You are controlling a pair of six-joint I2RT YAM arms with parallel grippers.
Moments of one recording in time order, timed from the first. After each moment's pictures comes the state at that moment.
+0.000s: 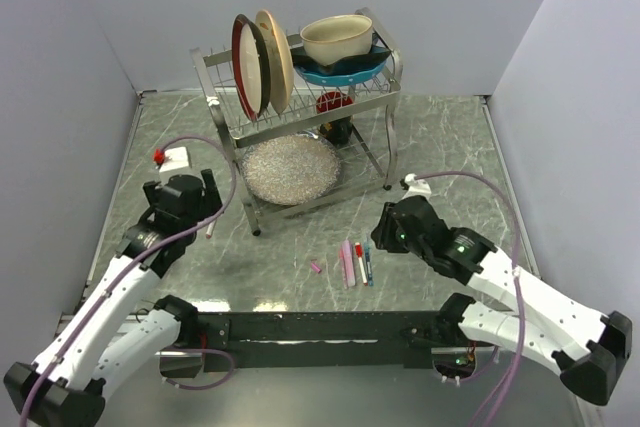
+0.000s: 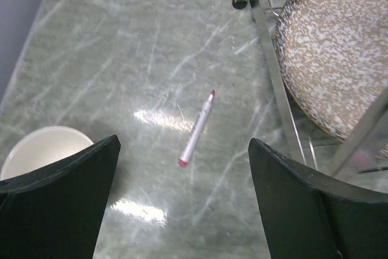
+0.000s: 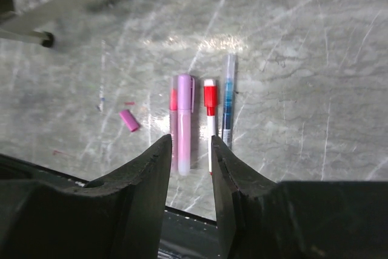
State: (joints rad) left arm -0.42 0.76 0.77 -0.60 -0.57 -0.42; right arm 0.80 0.83 0.71 -0.65 0.26 0.74
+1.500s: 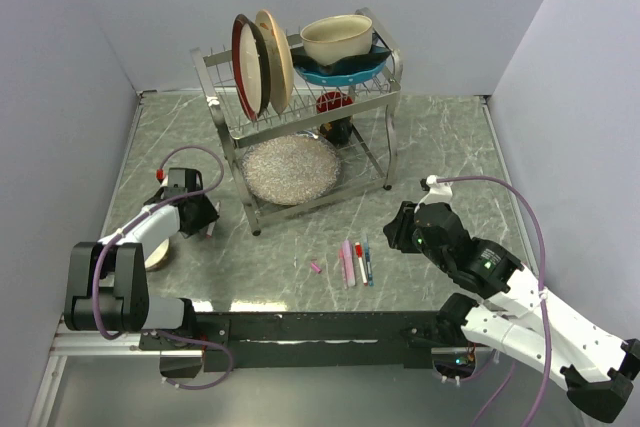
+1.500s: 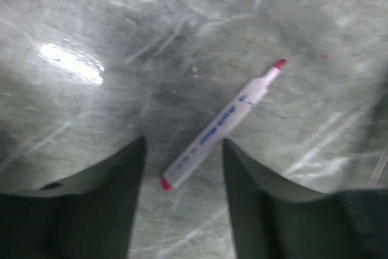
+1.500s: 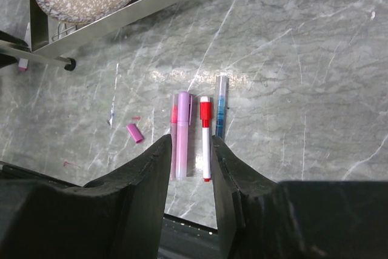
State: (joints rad) left arm -0.03 1.35 0.64 -0.33 -0.12 -0.62; right arm 0.80 0.66 0.72 -0.70 0.33 0.70
